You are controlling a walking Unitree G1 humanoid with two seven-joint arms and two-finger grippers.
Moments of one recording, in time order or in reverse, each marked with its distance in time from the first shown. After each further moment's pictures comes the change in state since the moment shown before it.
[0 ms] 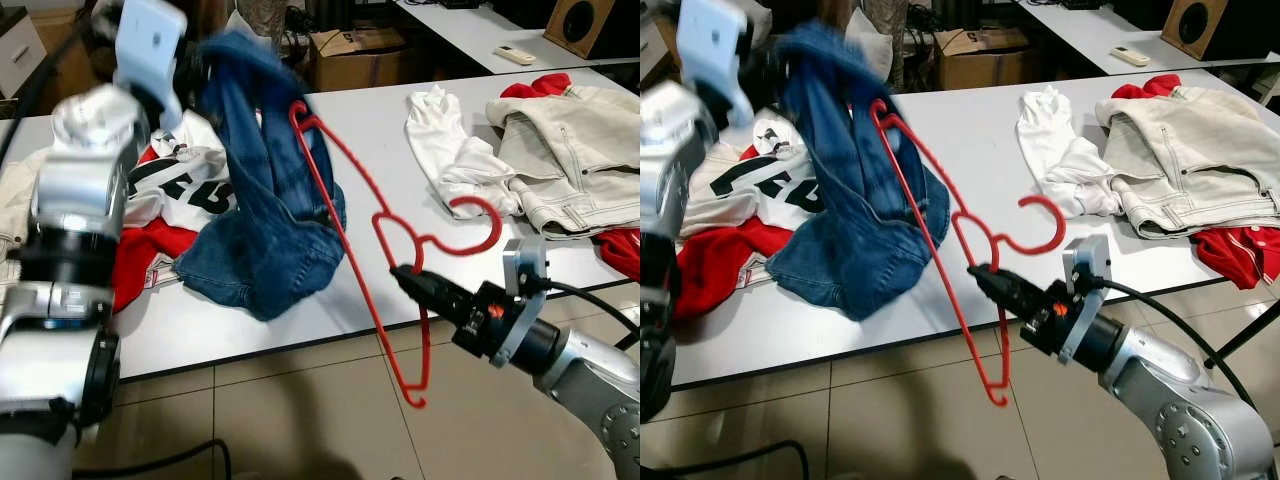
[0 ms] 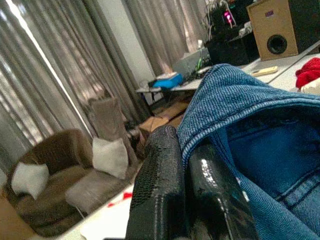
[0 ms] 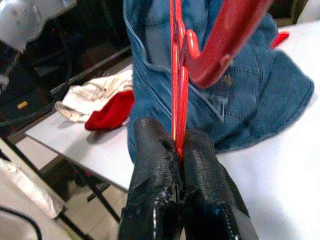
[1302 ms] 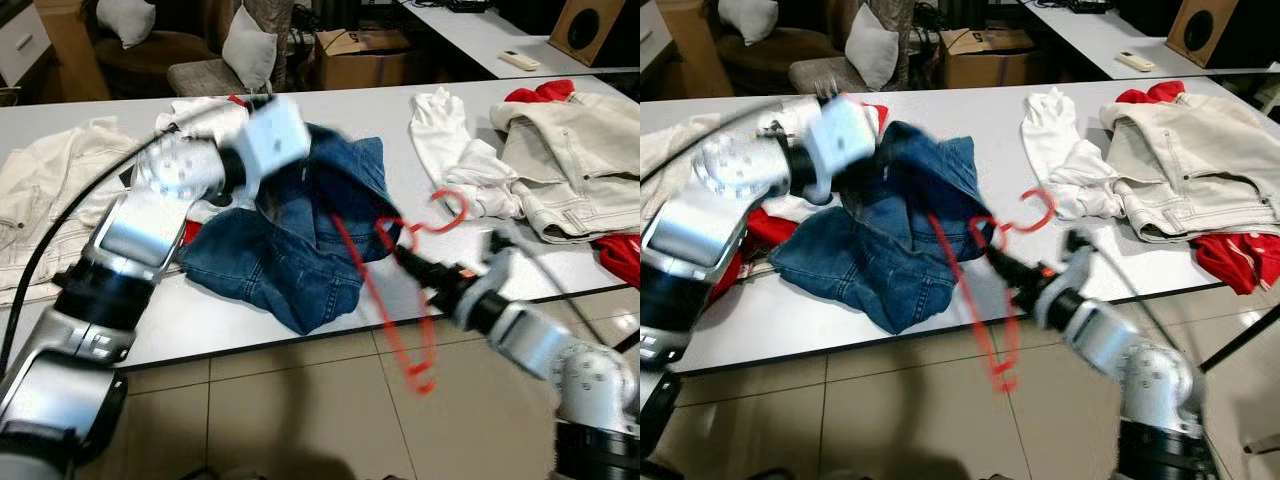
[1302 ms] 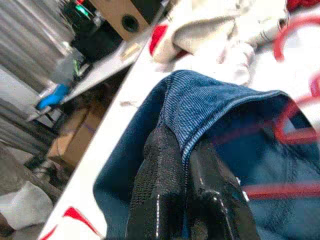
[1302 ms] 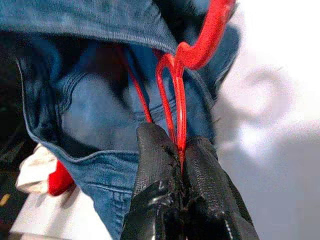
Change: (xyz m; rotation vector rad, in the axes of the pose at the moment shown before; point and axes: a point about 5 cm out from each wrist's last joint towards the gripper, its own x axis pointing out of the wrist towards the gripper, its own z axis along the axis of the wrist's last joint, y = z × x) left arm -0.006 -0.098 -0.002 0.244 0.025 -0.595; right arm 0.043 -0.048 -0.022 0.523 -0.007 -0.302
